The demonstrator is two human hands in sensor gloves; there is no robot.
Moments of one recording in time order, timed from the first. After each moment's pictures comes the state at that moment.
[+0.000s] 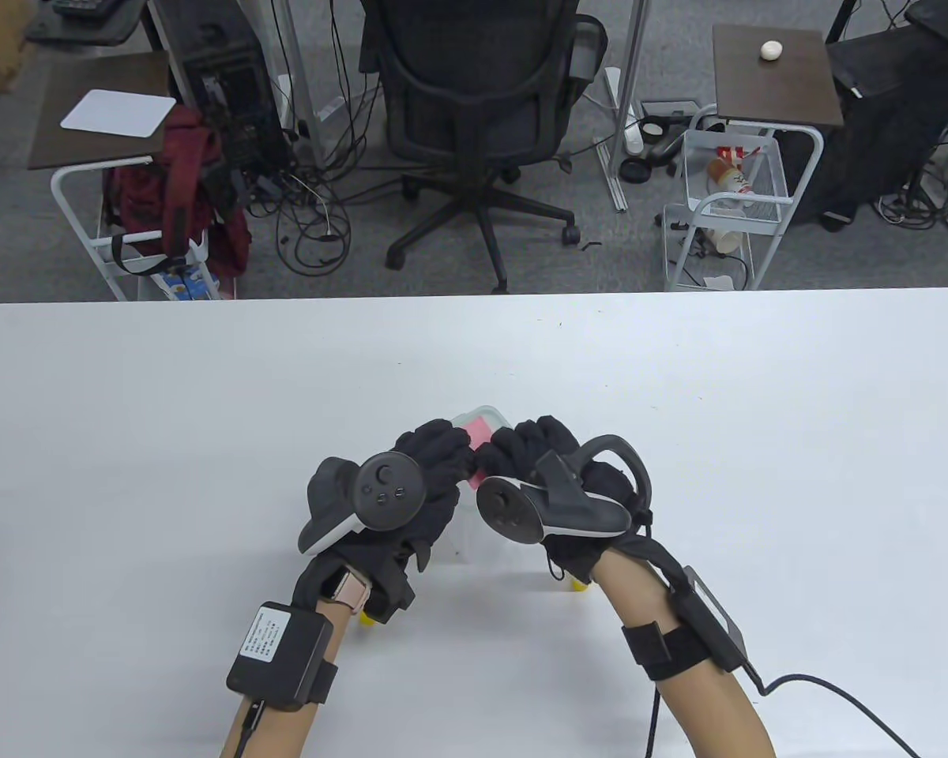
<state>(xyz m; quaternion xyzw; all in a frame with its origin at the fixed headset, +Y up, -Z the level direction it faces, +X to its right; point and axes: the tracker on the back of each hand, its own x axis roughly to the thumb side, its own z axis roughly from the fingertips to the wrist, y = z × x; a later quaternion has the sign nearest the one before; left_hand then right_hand) -0.131 -0.640 -0.318 0.01 -0.22 0.20 0.96 0.043 -0.602 -0.299 -0.30 0.05 -0.95 0.08</state>
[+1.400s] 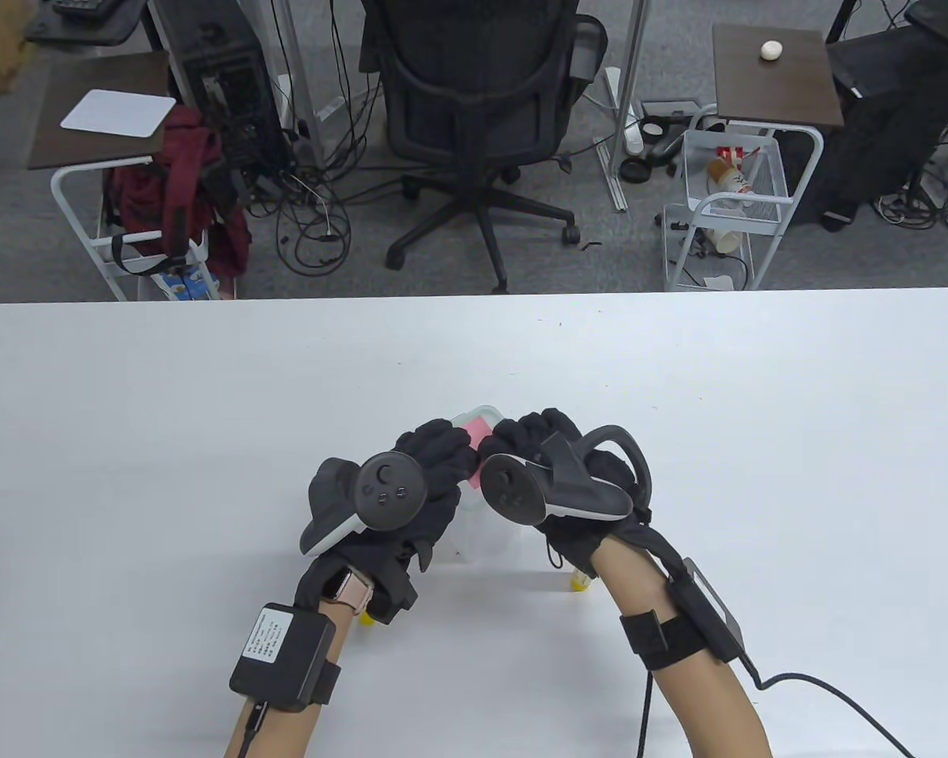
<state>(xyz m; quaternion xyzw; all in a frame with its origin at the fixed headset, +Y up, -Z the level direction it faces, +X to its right) -0.129 -0.640 -0.318 0.01 -0.21 0.20 0.96 0.044 -0.599 -0.319 -0.27 0.02 -0.96 0.03</state>
